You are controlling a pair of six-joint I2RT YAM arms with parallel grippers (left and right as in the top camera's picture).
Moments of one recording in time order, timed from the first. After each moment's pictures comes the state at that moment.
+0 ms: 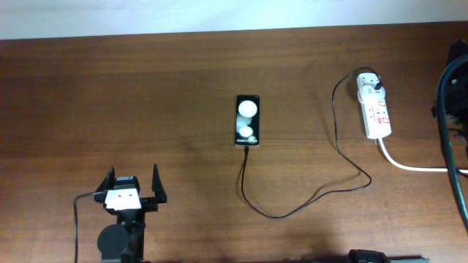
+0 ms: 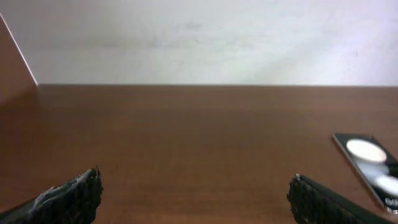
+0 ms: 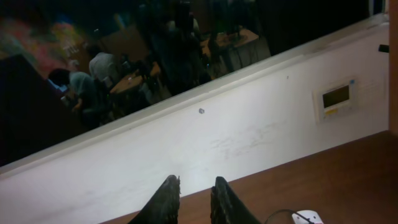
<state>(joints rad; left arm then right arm) -0.01 0.02 0.03 -0.09 -0.07 0.02 -0.14 1.01 1.75 -0.78 -0.11 0.38</state>
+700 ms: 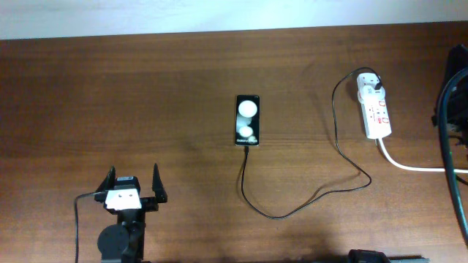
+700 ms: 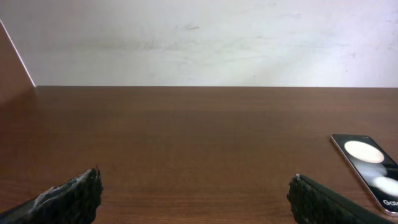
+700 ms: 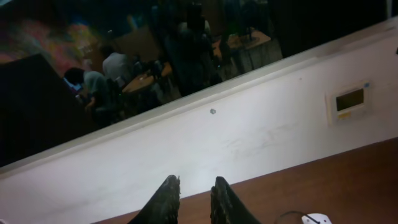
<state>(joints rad) -0.01 0.02 0.02 -0.08 -0.07 0.02 -0.14 0.99 1.75 -0.79 -0.16 0.38</state>
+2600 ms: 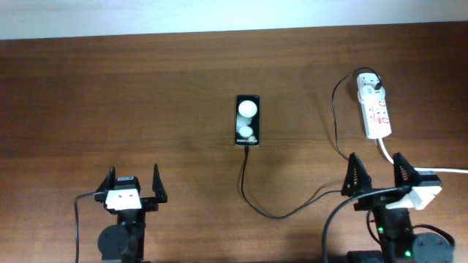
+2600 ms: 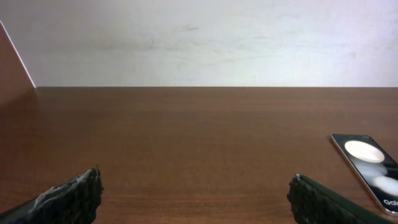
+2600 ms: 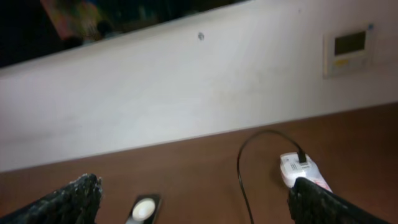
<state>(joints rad) -0.01 0.01 0.02 -0.08 -0.07 0.02 -0.02 0.09 0.45 -0.33 -0.06 0.25</state>
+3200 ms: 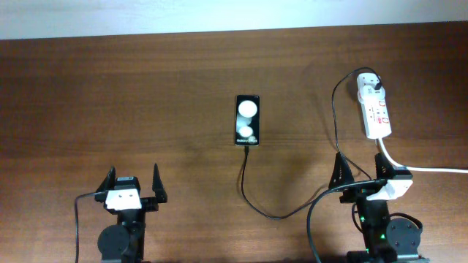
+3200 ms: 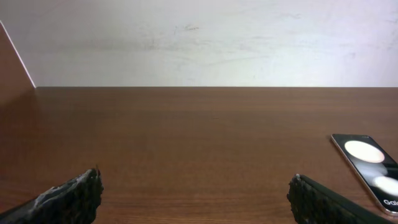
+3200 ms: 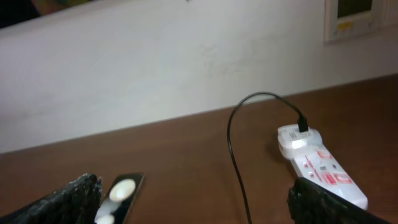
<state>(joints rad) -0.01 0.01 0.02 -0.08 -0.07 0.02 -0.02 0.02 0.16 -0.16 -0.05 0.25</state>
